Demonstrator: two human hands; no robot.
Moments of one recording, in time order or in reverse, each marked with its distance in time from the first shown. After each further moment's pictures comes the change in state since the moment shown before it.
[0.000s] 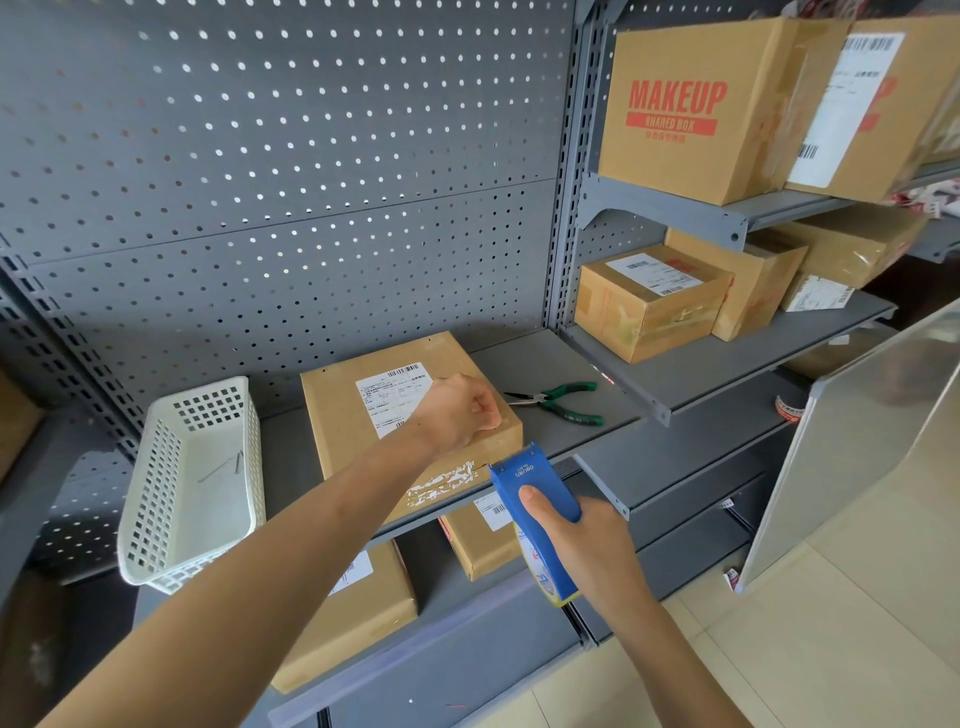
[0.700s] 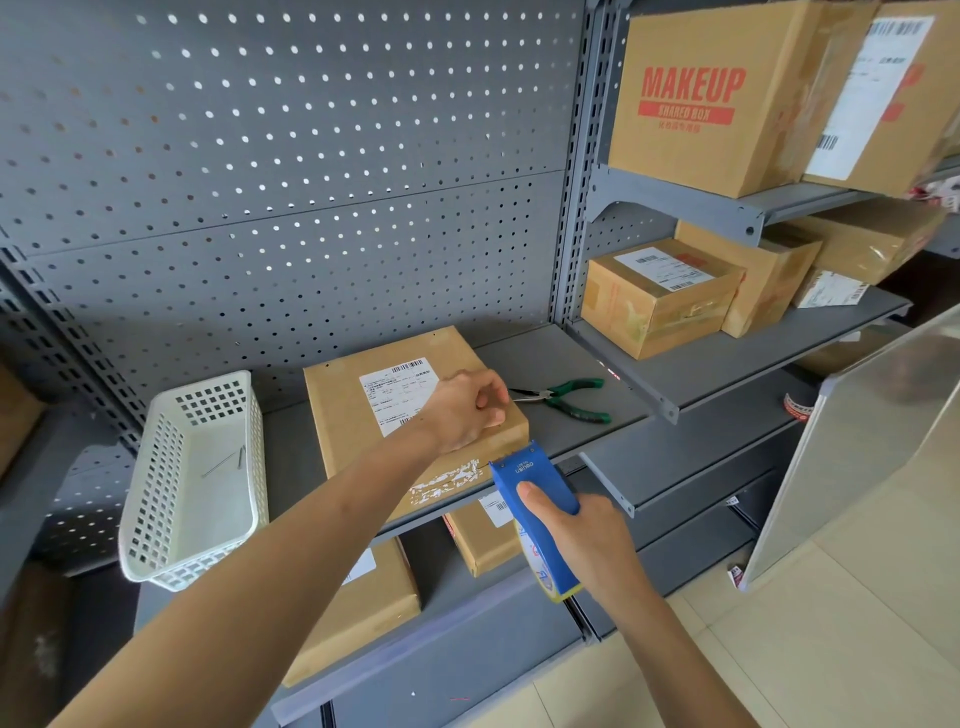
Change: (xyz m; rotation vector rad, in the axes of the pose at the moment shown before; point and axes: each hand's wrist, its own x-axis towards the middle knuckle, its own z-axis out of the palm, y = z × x) left_hand 0.004 -0.007 0.004 -0.039 -0.011 0.074; right_hand 0.010 -0.002 0.005 -0.009 -0.045 0.052
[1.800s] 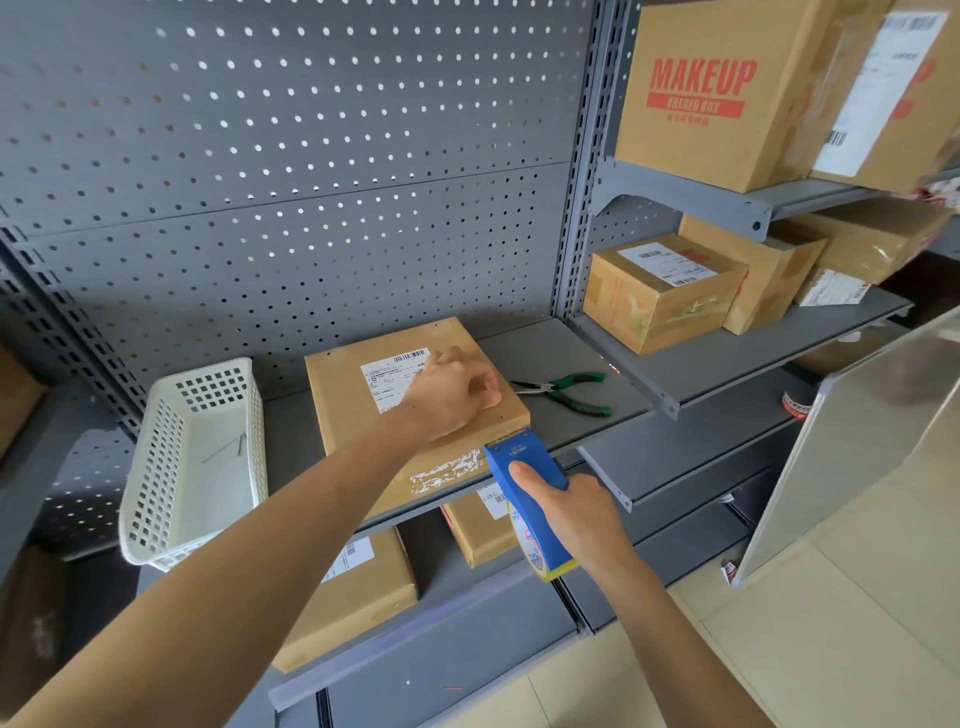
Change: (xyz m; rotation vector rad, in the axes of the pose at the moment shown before) left_hand 0.000 -0.006 -0.011 0.163 0.039 -0.038; right_hand 0.015 -0.013 0.007 -0.059 -0.040 0.043
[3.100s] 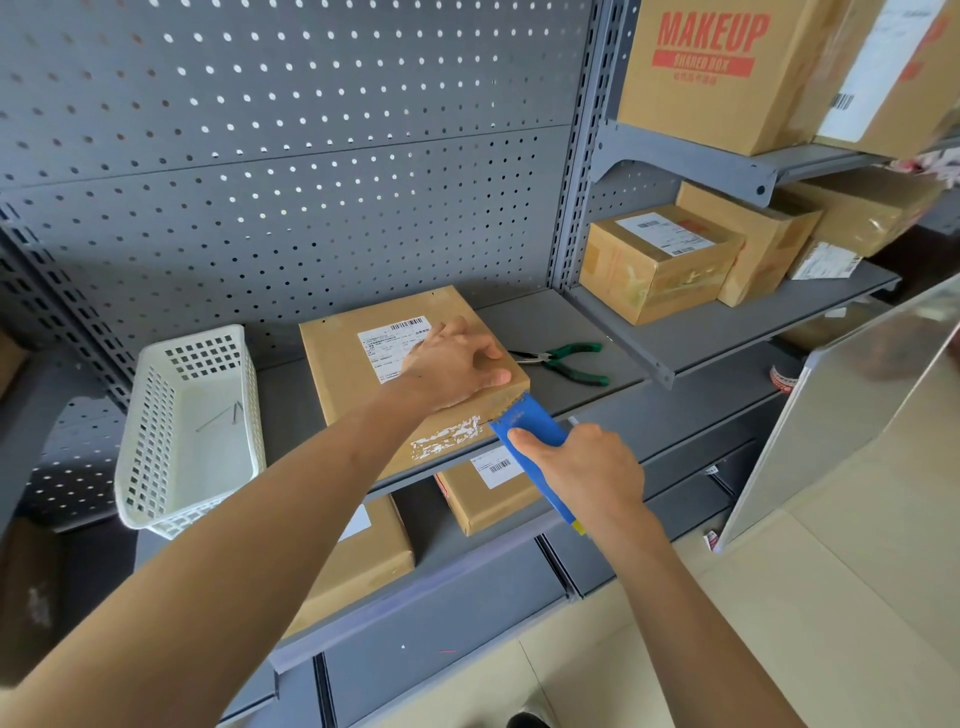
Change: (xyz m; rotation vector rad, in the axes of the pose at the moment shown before) left_hand -0.009 0.002 -0.001 0.106 -0.066 0.021; right_hand -0.016 -0.026 -0.009 -0.489 0.258 -0.076
